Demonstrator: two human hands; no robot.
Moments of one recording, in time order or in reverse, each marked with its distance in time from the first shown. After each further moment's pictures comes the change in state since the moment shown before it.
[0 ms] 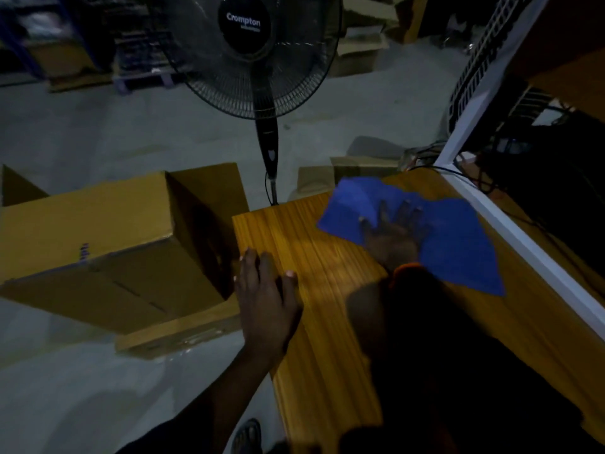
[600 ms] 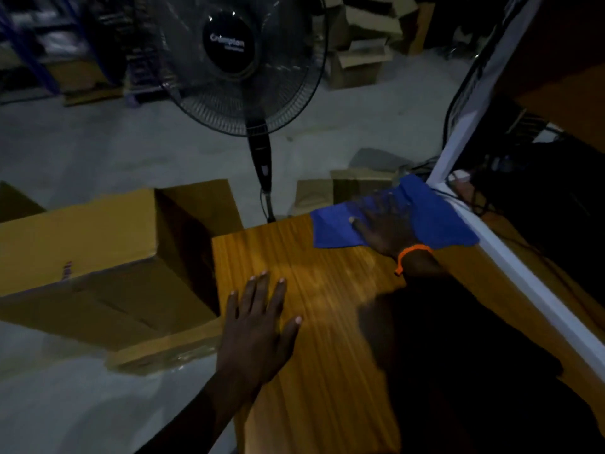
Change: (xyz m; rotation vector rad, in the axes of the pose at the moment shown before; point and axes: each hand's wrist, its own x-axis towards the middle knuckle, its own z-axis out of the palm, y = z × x) left_hand 0.004 0.011 0.008 0.492 -0.342 0.243; right_hand 0.097 0.024 -0.018 -0.101 -0.069 -0.381
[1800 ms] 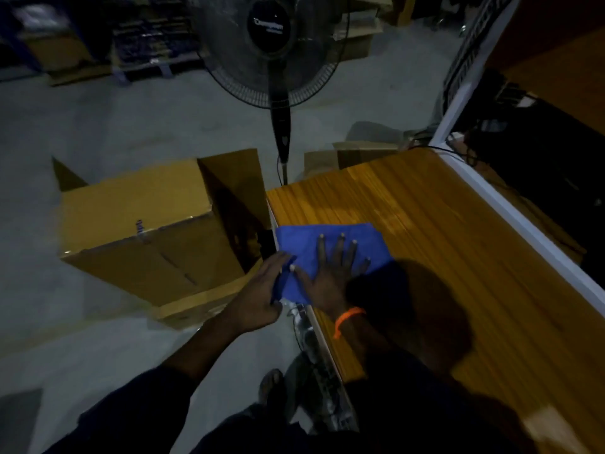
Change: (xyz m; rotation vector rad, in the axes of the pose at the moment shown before) left_hand -0.101 -0.122 -0.057 -0.602 -0.169 0.339; right_hand -0.250 -0.256 0.043 0.213 0.102 0.204
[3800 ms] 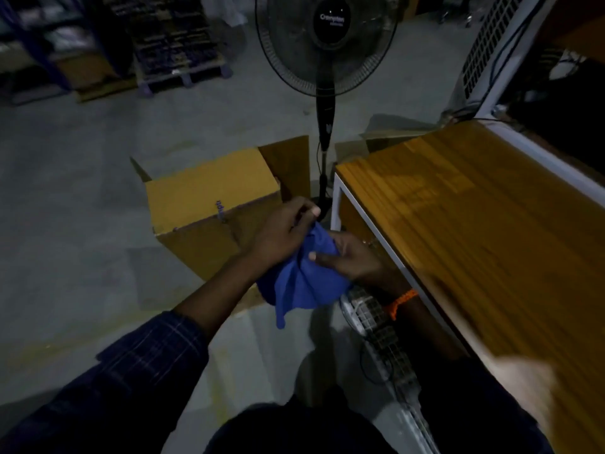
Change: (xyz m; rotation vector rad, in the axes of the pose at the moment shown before) left_hand -0.107 0.014 -0.165 0.017 0.185 0.095; right_hand -0.131 -0.173 -0.076 1.198 -0.541 -0.271
